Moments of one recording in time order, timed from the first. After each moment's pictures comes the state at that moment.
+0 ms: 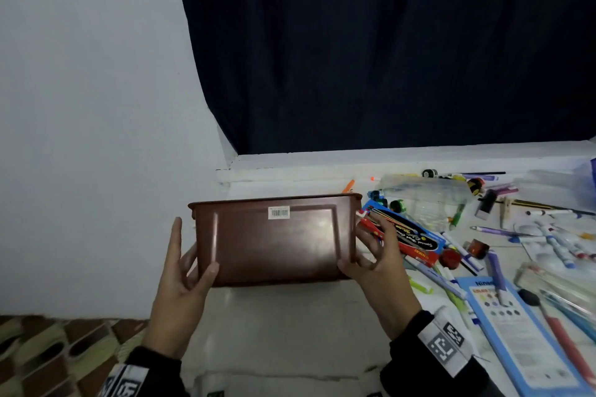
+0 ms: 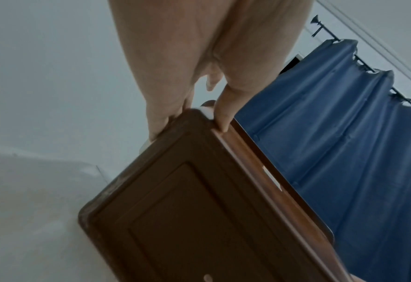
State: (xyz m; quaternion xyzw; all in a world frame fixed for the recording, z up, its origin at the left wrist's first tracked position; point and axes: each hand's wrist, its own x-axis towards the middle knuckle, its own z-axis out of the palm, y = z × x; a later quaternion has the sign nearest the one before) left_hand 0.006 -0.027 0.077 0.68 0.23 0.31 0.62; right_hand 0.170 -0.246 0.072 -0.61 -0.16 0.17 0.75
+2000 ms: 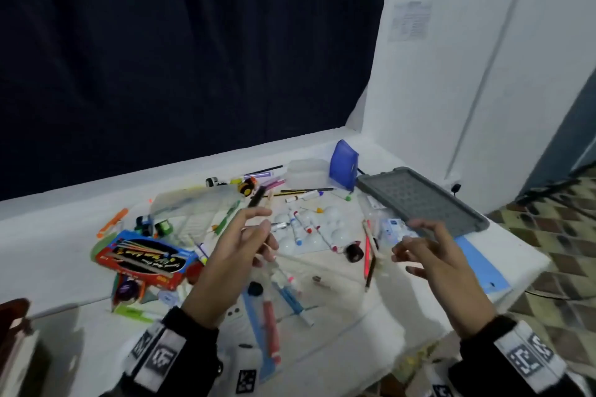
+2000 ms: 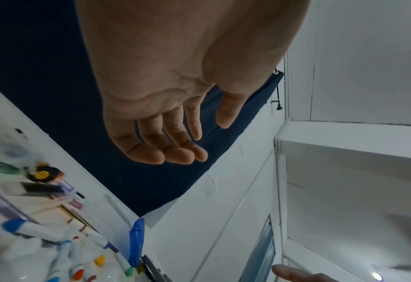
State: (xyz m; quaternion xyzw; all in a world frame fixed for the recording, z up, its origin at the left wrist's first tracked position) left_hand 0.270 -0.450 0.116 0.74 -0.03 0.07 0.67; right_hand 0.288 -0.734 0.101 -0.75 0.01 -0.06 0.66
